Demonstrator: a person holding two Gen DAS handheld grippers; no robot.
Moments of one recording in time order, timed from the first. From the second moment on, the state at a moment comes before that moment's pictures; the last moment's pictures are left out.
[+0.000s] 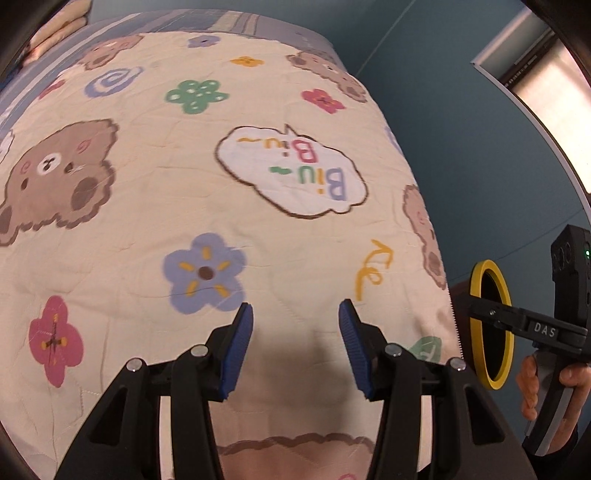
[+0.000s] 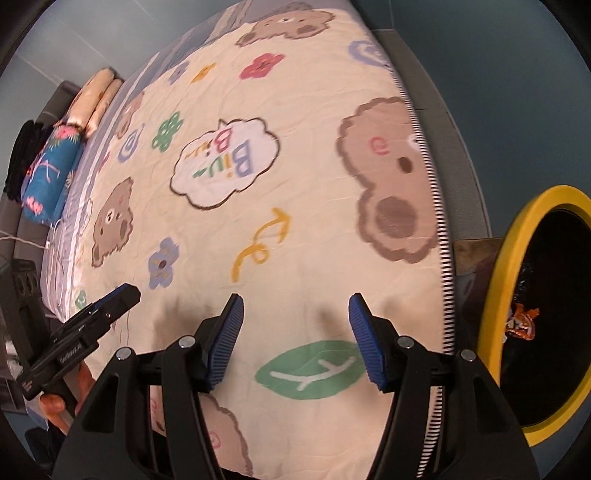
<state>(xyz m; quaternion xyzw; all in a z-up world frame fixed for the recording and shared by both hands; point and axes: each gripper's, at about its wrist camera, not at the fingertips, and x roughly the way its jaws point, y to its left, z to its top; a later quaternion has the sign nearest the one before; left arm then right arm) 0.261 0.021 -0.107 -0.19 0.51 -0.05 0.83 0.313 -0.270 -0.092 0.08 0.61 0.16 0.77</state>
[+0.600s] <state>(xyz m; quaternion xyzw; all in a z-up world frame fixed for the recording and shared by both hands) 0.179 0.076 -0.085 -0.15 0.38 0.01 0.91 0.250 -0.200 -0.081 0.03 0.53 0.21 0.82</state>
